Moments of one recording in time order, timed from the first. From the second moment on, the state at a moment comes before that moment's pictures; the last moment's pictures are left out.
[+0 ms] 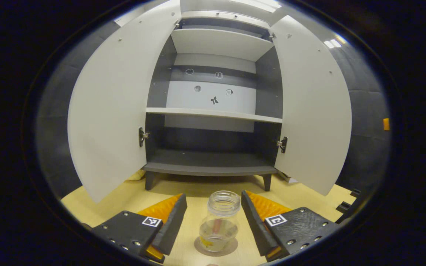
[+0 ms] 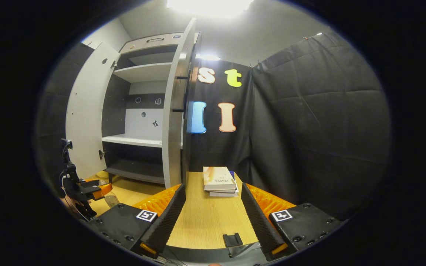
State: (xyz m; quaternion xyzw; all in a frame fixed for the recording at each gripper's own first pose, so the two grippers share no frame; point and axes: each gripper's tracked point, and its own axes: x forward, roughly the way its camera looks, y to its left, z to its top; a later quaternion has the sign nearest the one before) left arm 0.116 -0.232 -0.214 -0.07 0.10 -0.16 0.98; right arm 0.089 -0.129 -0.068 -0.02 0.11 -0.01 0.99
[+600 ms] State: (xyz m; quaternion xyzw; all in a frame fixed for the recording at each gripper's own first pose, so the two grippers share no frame) left arm 0.046 -0.174 -0.067 -0.02 0.05 -0.12 0.99; right arm 0.159 -0.145 0.001 0.07 0.09 0.02 0.99
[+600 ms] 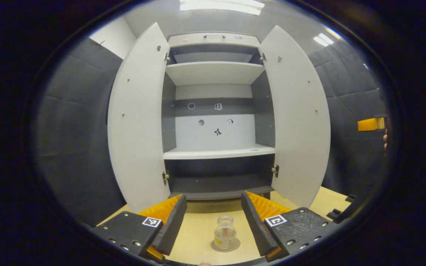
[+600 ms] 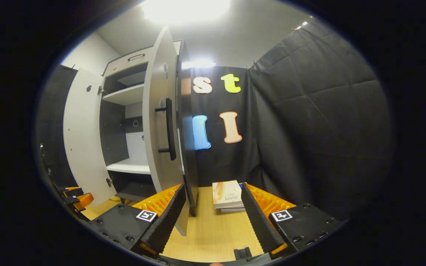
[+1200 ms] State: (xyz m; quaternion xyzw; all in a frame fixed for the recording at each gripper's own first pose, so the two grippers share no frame) left arm 0.036 -0.014 -0.047 -0.02 0.06 0.03 1.00; right arm 0.245 -0.142 0.055 0.06 0.05 -0.02 1.00
